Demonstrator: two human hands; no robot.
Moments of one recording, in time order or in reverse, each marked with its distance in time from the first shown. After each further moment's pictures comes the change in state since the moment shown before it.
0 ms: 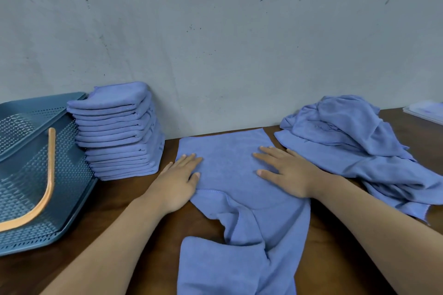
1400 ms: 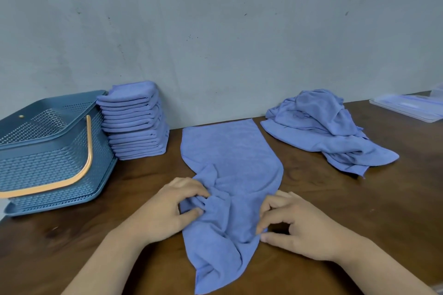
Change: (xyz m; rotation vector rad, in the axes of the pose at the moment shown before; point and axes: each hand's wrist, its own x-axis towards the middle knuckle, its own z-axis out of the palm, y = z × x) left_hand -0.175 0.049 -0.007 -0.227 0.064 0.379; right_hand -0.217 -0.092 0.013 0.325 0.079 -0.349
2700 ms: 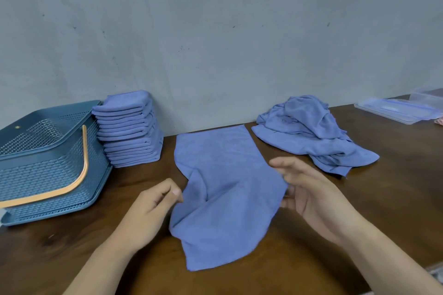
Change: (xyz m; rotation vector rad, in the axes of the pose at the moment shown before) left_hand -0.017 0.033 -0.011 -0.324 0.253 -0.180; right_hand -0.011 -0.027 -0.047 1.240 0.414 0.274
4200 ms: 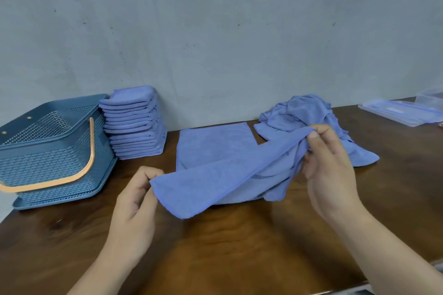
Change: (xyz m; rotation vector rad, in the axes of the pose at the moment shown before) left_hand -0.039 0.065 0.014 -0.259 0.391 0.144; right_hand 0.005 -0.035 0.024 -0.120 0.397 -0.418
